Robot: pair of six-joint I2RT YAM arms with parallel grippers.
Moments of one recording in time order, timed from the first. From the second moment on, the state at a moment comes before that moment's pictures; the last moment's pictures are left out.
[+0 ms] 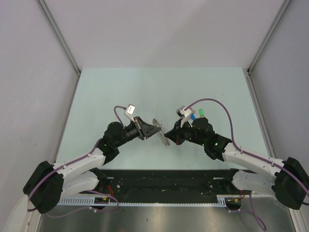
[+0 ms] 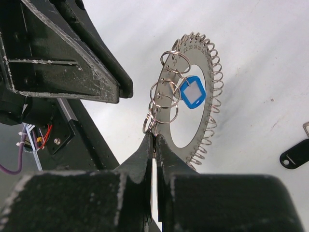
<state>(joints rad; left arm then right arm) -0.68 1.02 0.37 0.62 0.33 -0.94 0.84 1.06 0.59 0.18 -0.20 0.38</state>
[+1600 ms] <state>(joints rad) -0.73 1.12 0.52 0.29 0.25 -0.82 1.02 1.12 0.59 0.16 0.11 0.21</state>
